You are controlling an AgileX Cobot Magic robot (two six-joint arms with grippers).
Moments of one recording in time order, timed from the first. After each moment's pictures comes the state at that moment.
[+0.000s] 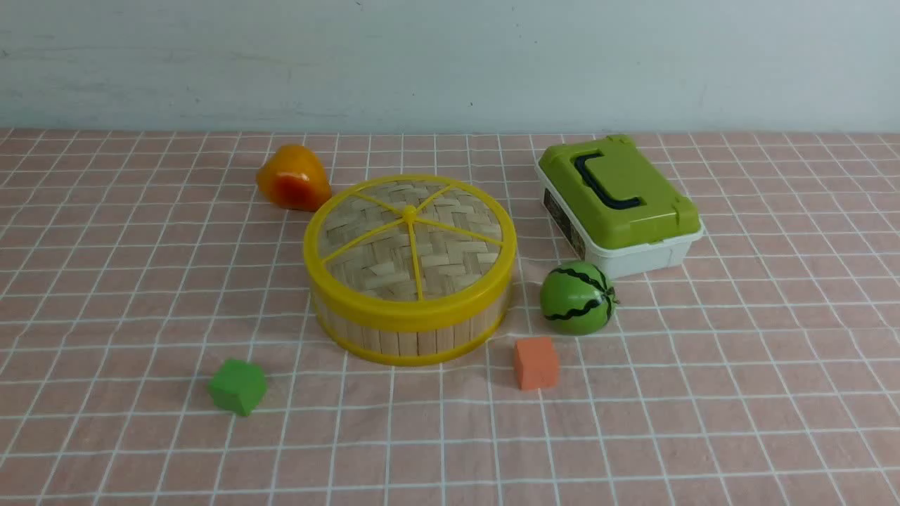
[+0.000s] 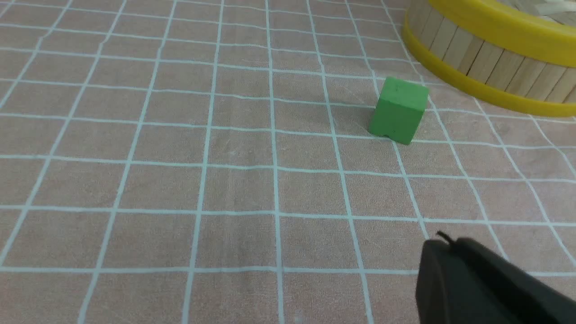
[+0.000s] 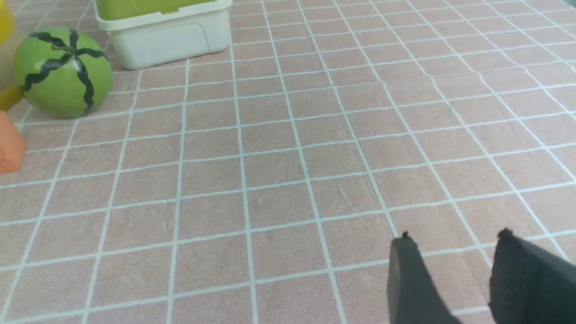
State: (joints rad) right arm -0.11 -0.01 0.02 0.02 0.39 0.10; left arm -0.07 0.00 0.03 -0.04 0.38 -0.14
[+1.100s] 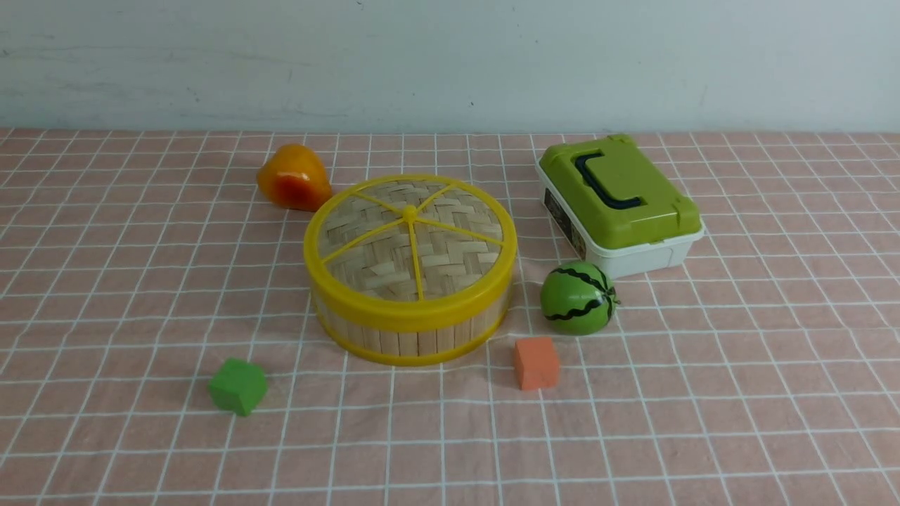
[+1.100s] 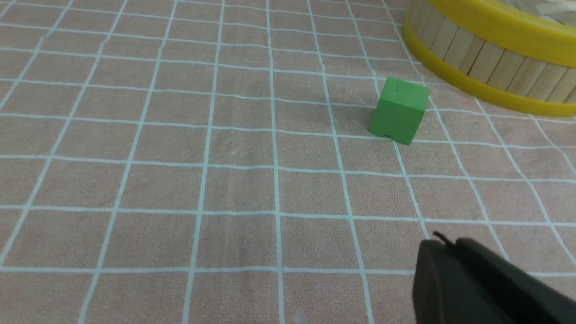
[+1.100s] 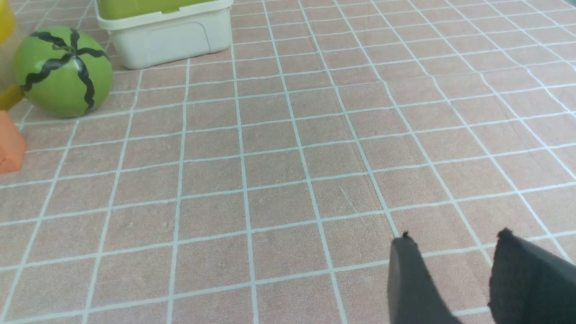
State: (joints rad) right arm -0.11 -0.01 0.02 0.02 0.39 0.10; left arm -0.07 0.00 0.03 -0.04 0.38 -0.14
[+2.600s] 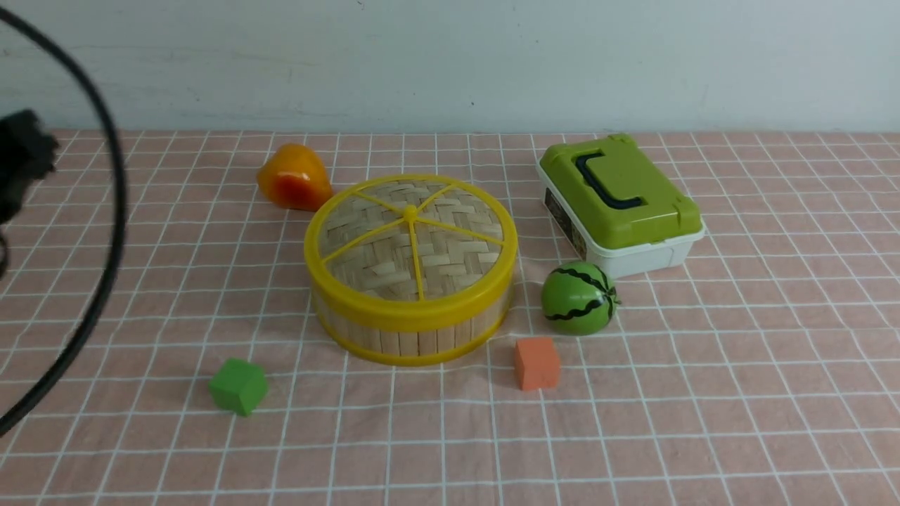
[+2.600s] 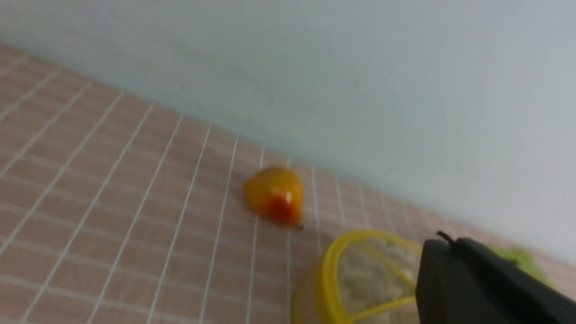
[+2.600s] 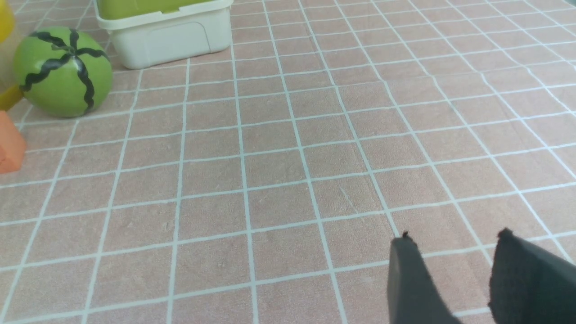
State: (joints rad) right arm -0.11 -0.01 0.02 0.02 0.39 0.10; left arm -0.10 0.95 -0.79 -0.05 0.21 -0.44
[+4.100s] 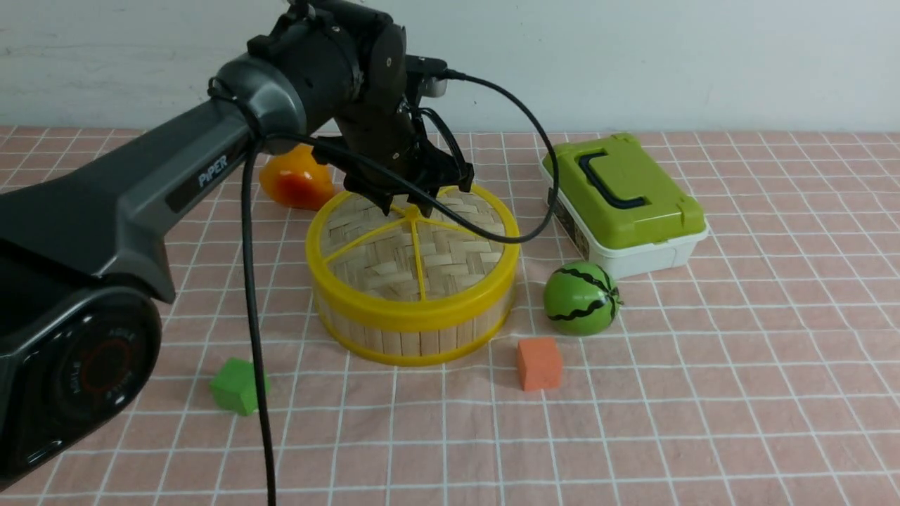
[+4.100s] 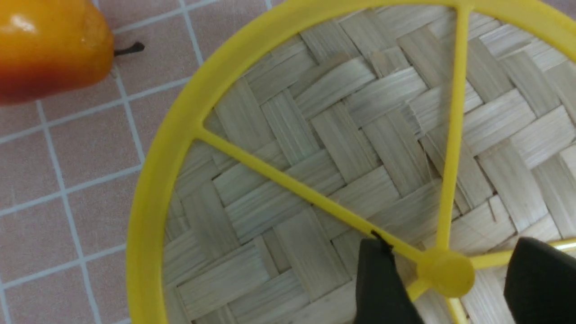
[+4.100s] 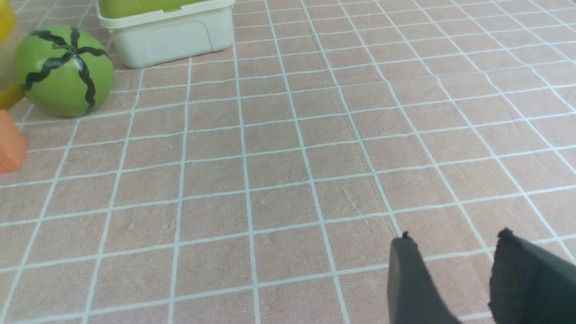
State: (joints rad) right arm -0.11 -0.01 0.02 0.02 0.39 0.10; left arm -0.44 2.24 -2.18 0.09 1.01 -0.21
